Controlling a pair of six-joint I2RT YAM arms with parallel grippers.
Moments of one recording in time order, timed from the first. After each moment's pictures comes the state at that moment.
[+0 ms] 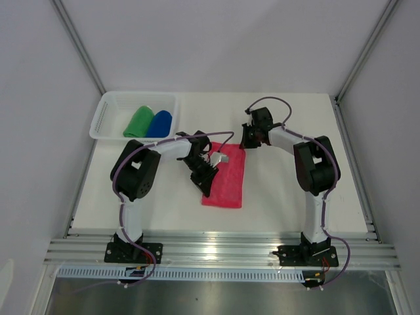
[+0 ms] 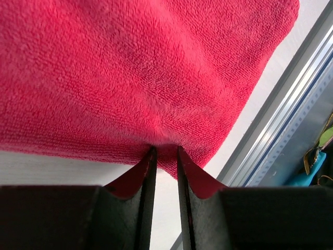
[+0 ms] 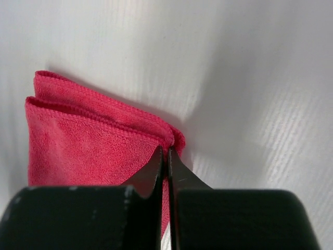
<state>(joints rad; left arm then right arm) -0.56 2.03 1.35 -0.89 0.67 0.32 0.36 2.08 1.44 -0.26 -0.21 0.30</state>
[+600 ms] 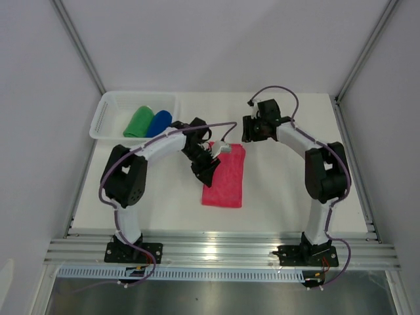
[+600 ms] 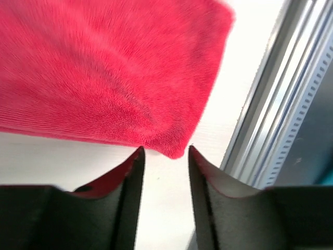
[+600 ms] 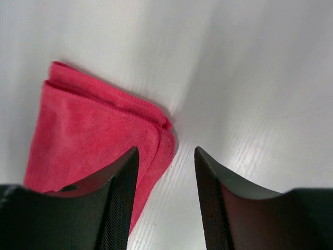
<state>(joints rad) -0.56 1.95 1.44 -0.98 0.67 0.47 0.34 2.00 1.49 -0.35 -0.19 0.16</state>
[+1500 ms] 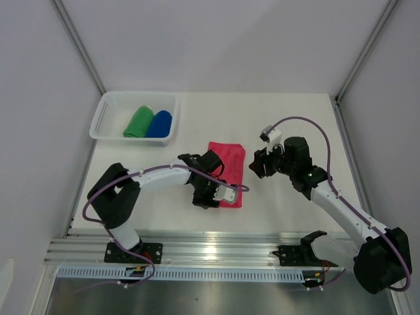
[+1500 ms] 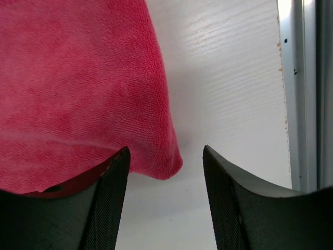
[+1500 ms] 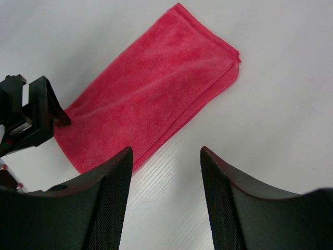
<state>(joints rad) -0.84 1.68 1.09 -0.74 0.40 0.99 0.42 1.10 0.75 -0.17 -0.33 -0.06</state>
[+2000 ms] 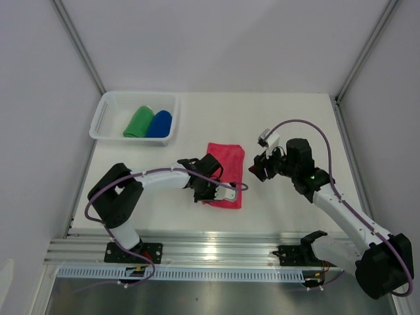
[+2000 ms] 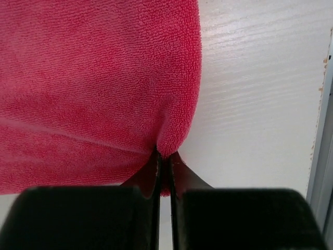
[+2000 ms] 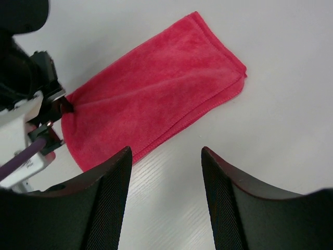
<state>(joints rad) -0.84 1.70 0.99 -0.57 0.33 0.85 0.42 1.05 0.74 -0.18 -0.40 -0.18</state>
